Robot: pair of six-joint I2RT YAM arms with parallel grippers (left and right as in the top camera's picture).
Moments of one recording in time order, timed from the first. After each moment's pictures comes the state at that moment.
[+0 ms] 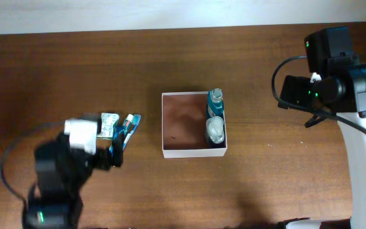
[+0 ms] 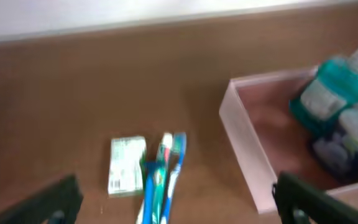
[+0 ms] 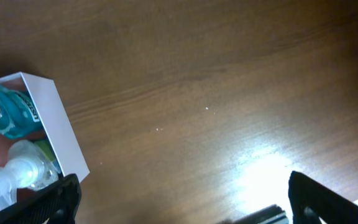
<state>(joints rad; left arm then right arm) 0.03 0.80 0.83 -0.67 0.23 0.11 0.11 1.52 1.94 -1.65 0.28 0.40</state>
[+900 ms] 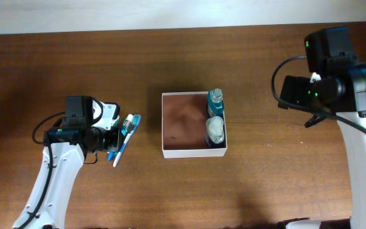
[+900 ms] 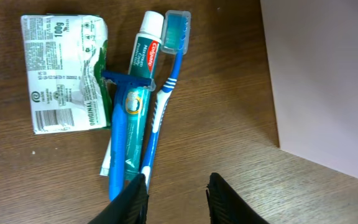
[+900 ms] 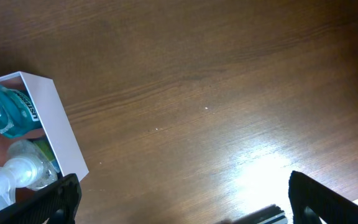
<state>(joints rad) 0.03 1.39 0.93 -0.77 0.26 0.14 0.11 1.52 1.94 -1.65 0.28 0.40</state>
